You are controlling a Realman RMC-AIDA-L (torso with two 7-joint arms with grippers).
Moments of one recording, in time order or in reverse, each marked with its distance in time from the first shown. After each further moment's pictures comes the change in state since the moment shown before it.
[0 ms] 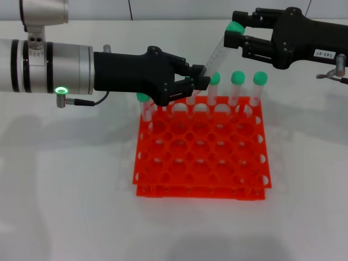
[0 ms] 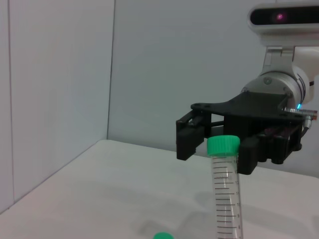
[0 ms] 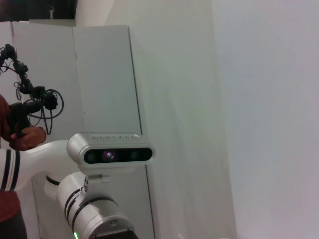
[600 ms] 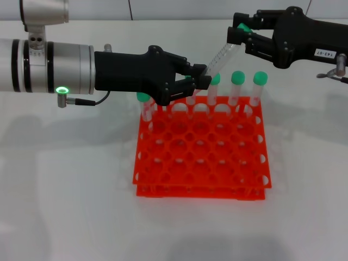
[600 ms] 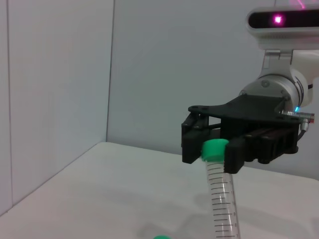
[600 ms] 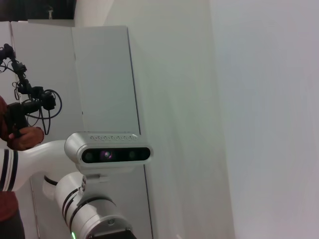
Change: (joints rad) left arm 0.000 -0.002 0.000 0.002 -0.004 0.002 0.002; right arm 0.000 0.000 0.003 0.003 0.001 0.002 -0.009
